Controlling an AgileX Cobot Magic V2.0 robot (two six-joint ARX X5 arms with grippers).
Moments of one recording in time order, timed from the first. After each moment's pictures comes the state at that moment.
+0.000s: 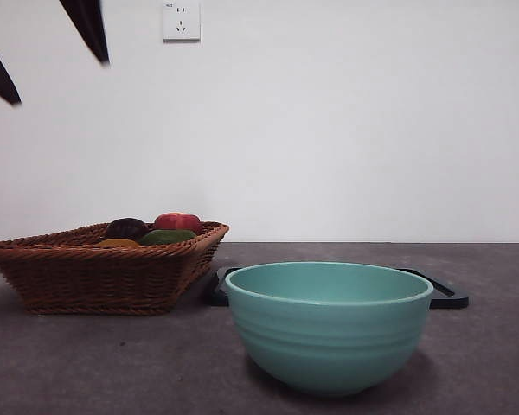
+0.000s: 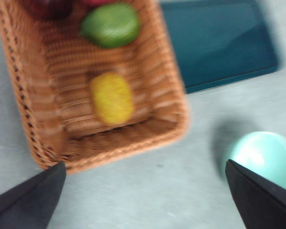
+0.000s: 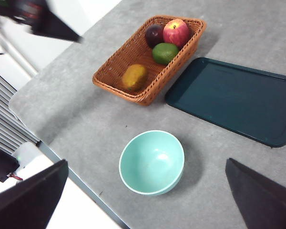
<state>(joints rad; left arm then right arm) -0.32 1.35 1.37 -1.06 0.19 -0.13 0.25 0.52 1.01 -1.03 -0.55 0.09</state>
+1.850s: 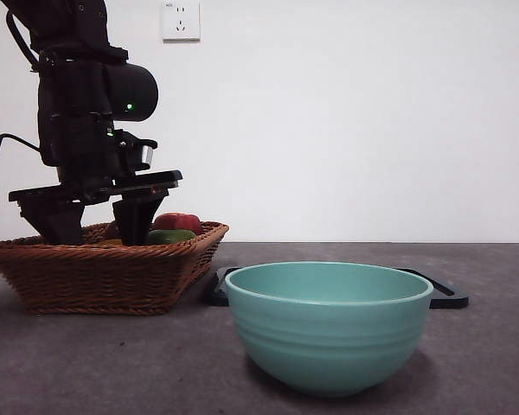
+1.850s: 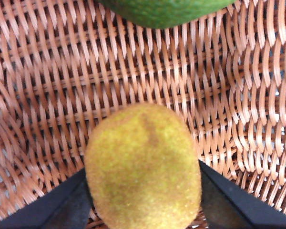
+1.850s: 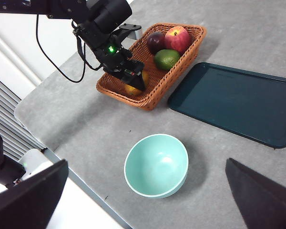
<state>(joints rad) -0.37 1.89 1.41 -0.86 0.06 -0.17 0.25 0.49 1.02 -1.04 -0.55 0.13</state>
